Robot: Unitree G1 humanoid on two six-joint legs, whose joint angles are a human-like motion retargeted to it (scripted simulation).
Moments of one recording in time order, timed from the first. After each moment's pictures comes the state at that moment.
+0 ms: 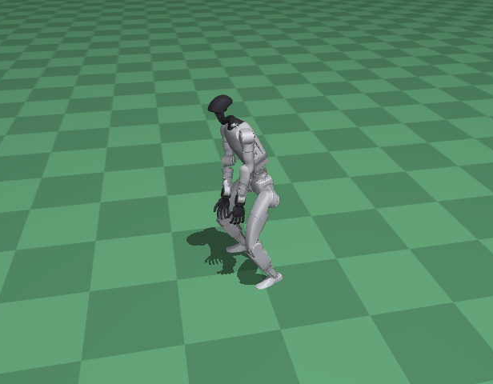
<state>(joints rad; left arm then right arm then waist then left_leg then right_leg) -0.51 -0.05 -0.65 1.27 -0.61 0.03 0.27 -0.58 0.04 0.56 1.32 0.73 -0.01 -0.37 -0.08 0.20 0.30 -0.61 0.10 0.01 0.93 -0.55 -0.05 -0.65 -0.37 -0.16 1.04 -0.51 0.13</state>
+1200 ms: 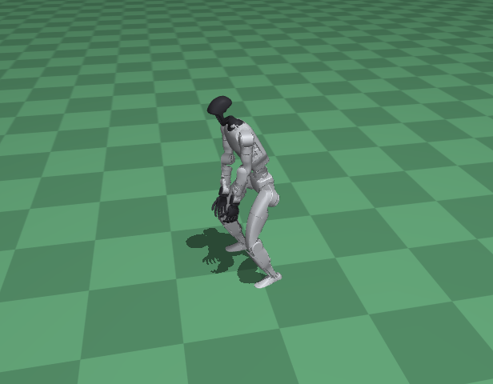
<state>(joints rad) -0.58 -0.05 -0.55 1.26 -0.74 0.01 0.26 -0.66 0.07 0.54 1.35 0.61 0.01 -0.35 -0.07 0.15 0.33 -0.62 0.14 0.01 0.88 -0.54 -0.03 -0.67 -0.30 -0.13 0.96 -0.43 0.15</state>
